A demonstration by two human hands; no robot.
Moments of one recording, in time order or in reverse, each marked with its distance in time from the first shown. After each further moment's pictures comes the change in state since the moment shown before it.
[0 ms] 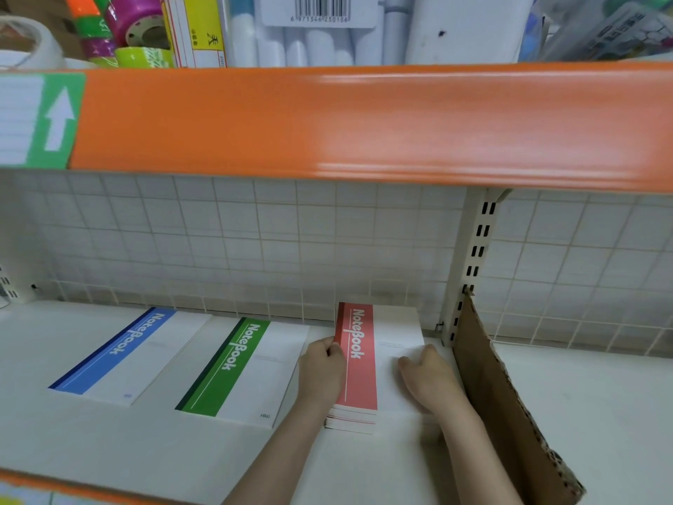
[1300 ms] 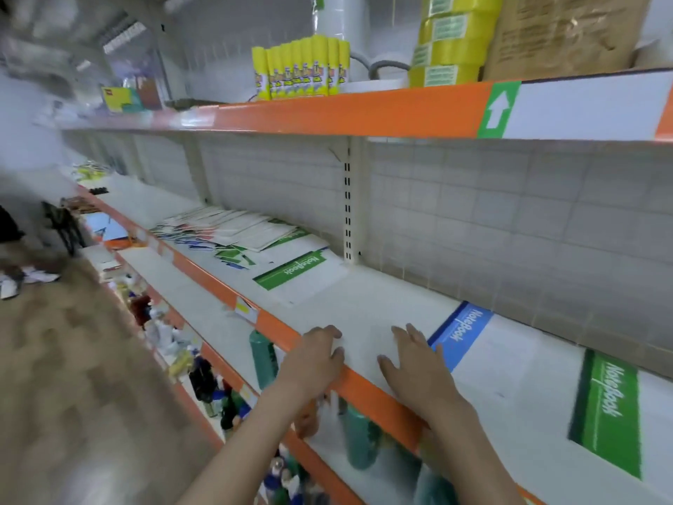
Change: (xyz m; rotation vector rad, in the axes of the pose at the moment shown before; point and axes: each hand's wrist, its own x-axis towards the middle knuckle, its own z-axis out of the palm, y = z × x) left_hand -0.036 -0.177 -0.472 0.705 0.250 -0.083; right_hand -0.169 -0.296 0.347 -0.395 -0.363 -0.786
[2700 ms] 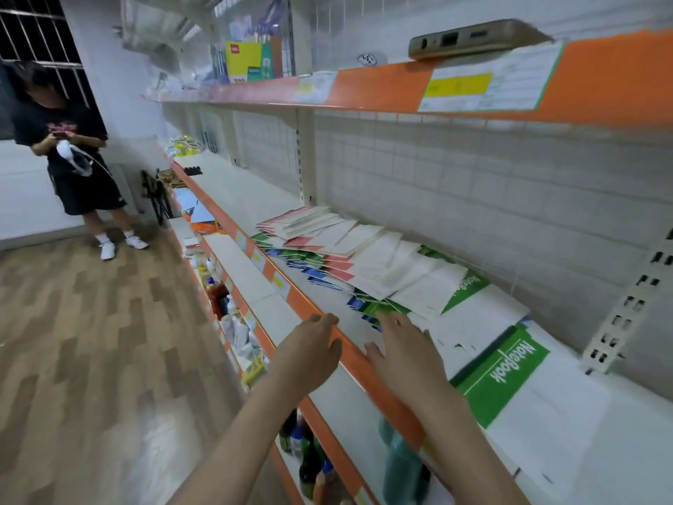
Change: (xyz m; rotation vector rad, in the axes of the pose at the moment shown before) left_hand 0.193 -0.339 -0.162 0.107 0.099 -0.172; right_hand 0.306 -0.310 0.160 -0.098 -0.043 -0.298
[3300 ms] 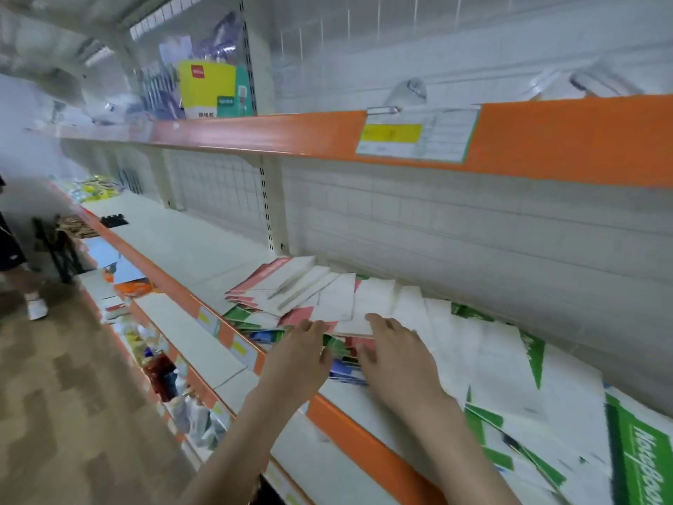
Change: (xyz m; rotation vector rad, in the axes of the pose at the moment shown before) left_hand 0.195 -0.116 -0.038 0.070 0.056 0.251; right_hand 0.176 -0.079 0.015 -0.028 0.230 0.134
